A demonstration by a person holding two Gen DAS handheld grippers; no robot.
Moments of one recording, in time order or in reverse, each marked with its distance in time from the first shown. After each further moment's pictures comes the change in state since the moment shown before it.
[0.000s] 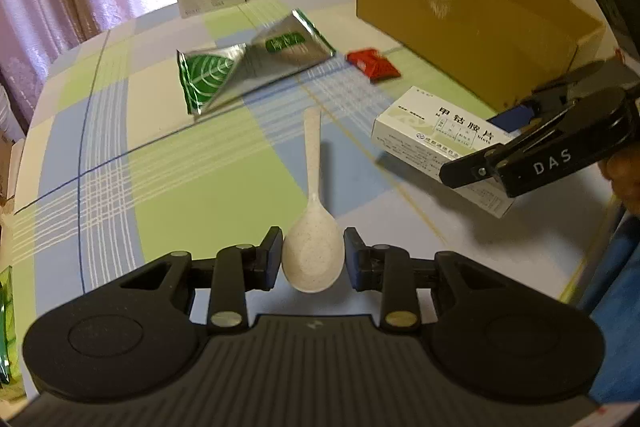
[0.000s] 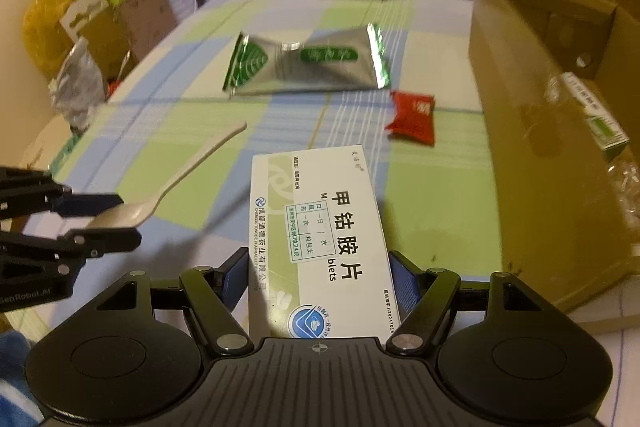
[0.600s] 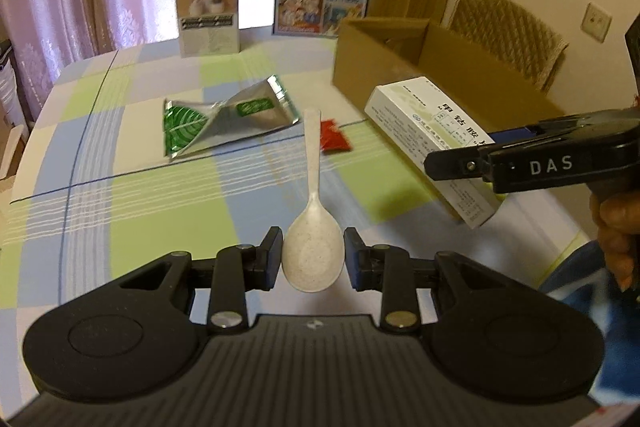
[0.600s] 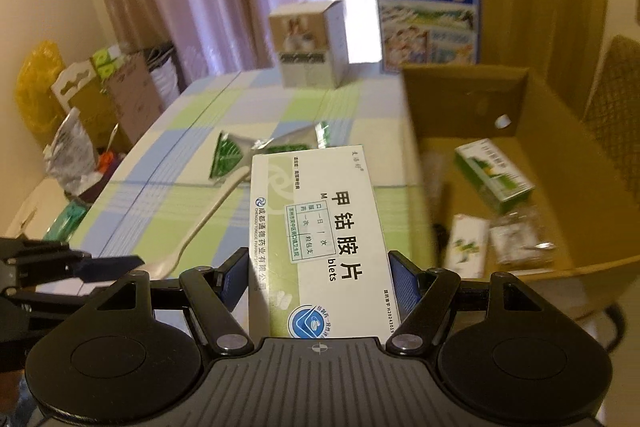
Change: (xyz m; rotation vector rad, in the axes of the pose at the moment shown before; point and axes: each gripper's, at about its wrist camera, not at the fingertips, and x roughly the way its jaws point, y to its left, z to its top) left arm -0.060 -0.056 0.030 -0.145 -0.128 -0.041; right arm -0.115 -0.018 0.006 0.053 -0.200 -0.073
